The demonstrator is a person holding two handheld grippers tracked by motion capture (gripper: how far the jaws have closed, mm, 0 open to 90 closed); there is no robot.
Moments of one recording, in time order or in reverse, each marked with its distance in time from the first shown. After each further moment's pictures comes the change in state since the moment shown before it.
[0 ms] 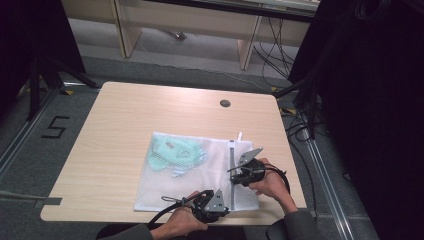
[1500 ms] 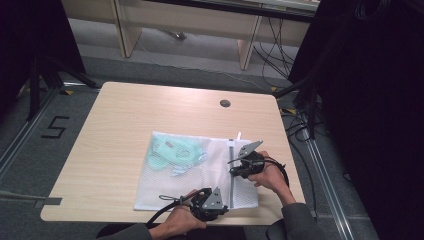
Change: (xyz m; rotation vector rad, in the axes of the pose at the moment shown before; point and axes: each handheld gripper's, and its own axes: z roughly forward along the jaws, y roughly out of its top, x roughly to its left) left arm 0.003 0.000 -0.005 -0.028 0.008 -0.028; right arm -0.020 0.010 0.001 -0.021 -0.023 0.009
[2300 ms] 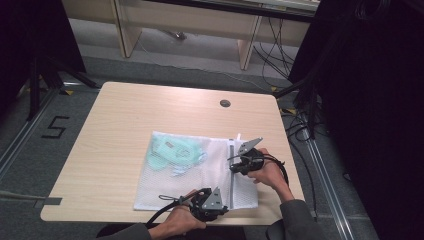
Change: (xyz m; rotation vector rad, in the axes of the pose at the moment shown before) left arm 0.000 0.000 -0.001 0.005 -0.005 0.009; right arm -0.010 0.004 0.002 -0.006 -0.010 -0.014
